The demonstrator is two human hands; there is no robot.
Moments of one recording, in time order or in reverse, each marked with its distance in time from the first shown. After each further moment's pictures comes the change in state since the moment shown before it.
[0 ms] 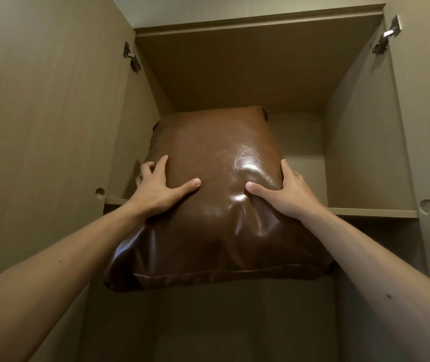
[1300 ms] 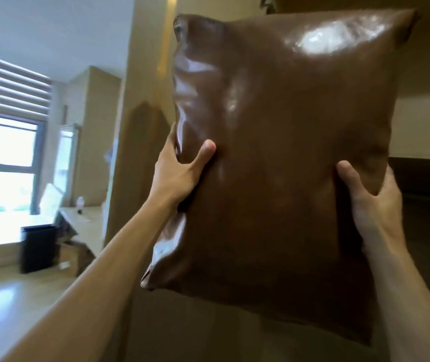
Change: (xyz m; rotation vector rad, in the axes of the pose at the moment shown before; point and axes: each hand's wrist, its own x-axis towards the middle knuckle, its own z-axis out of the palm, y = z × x) left_hand -0.241 -0.034 -0.119 -0.184 0.597 -0.053; right_hand -0.161 -0.026 0.097 0.990 -0.003 -0.083
